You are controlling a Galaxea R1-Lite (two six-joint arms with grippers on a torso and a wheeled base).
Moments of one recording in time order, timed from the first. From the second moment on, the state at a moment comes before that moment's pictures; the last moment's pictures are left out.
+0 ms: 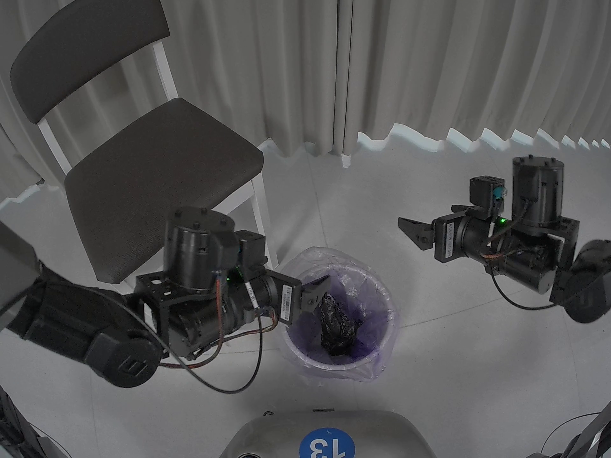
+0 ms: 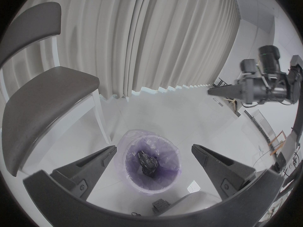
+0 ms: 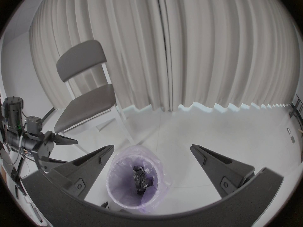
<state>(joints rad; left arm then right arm) -0.69 1.83 -0.83 -0.62 0.11 -0.10 0.52 1.68 -0.78 -0.67 -0.19 0.07</state>
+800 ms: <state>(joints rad) -0.59 2.14 -1.16 -0.44 0.17 -0.16 0.41 1.39 -0.52 -0.81 -0.13 0.08</state>
